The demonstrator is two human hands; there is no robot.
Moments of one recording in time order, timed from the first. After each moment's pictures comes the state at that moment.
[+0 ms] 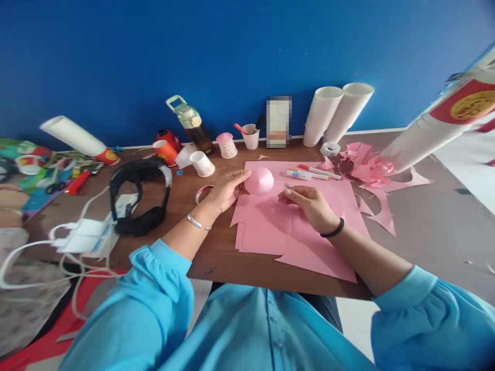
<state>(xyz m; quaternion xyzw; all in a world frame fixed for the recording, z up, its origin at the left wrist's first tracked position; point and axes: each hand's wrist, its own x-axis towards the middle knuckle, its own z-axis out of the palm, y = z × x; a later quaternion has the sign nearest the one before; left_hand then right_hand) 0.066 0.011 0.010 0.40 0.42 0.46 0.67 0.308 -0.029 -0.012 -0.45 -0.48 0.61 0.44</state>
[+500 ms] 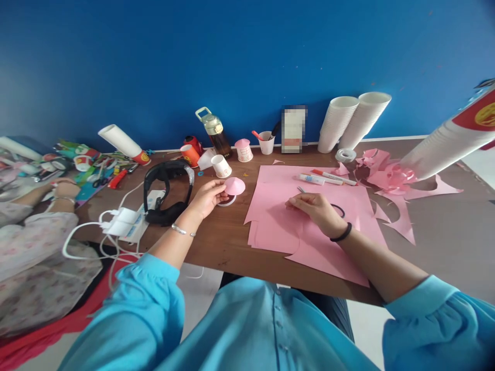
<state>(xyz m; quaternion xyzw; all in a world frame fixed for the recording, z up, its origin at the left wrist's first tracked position) -0.030 -0.021 0.008 0.40 0.57 0.49 0.53 0.306 -0.032 -0.018 -0.44 -0.60 0.55 0.38</state>
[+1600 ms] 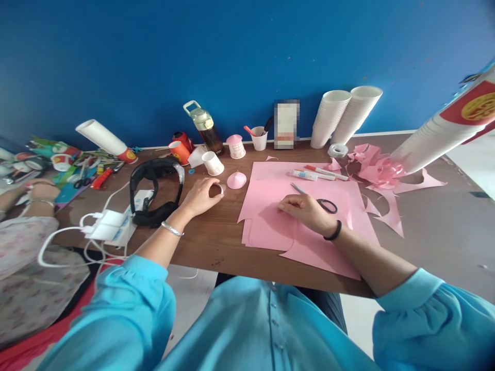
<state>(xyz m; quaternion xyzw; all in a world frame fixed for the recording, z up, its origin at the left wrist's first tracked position) -0.055 -0.012 -0.006 0.77 0.61 0.15 0.07 0.302 -0.037 -0.014 -0.44 -0.69 0.49 0.30</state>
